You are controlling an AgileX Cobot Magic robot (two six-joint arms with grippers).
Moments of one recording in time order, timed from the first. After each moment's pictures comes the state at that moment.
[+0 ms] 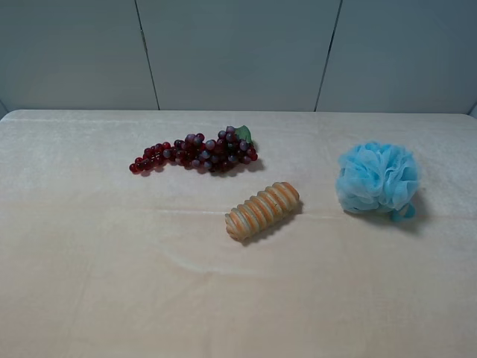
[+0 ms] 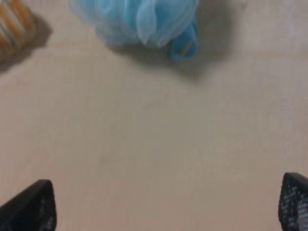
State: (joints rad) left arm 0.02 -0.01 -0.50 -0.05 1.06 0.07; right arm 0.04 0.25 -0.54 0.07 1.15 -0.04
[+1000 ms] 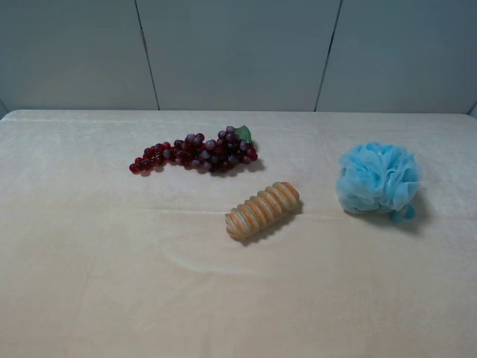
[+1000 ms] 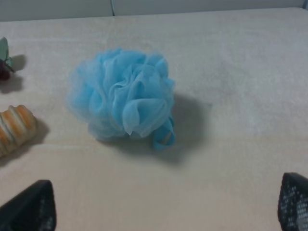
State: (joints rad) left arm 0.02 -0.01 -0.50 -0.05 1.06 0.07; right arm 0.04 -0.01 -0.49 0.01 1.03 0.00
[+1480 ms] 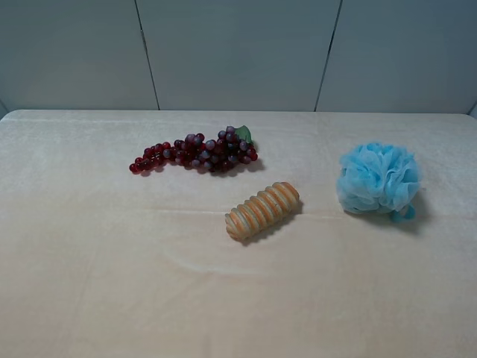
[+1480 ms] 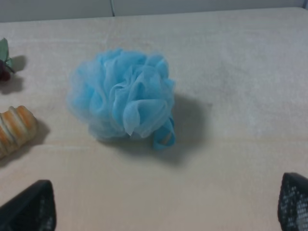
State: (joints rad) left arm 0.02 -0.01 -0.50 -0.05 1.06 0.07; right arm 0.04 -0.01 -0.49 0.01 1.03 0.01
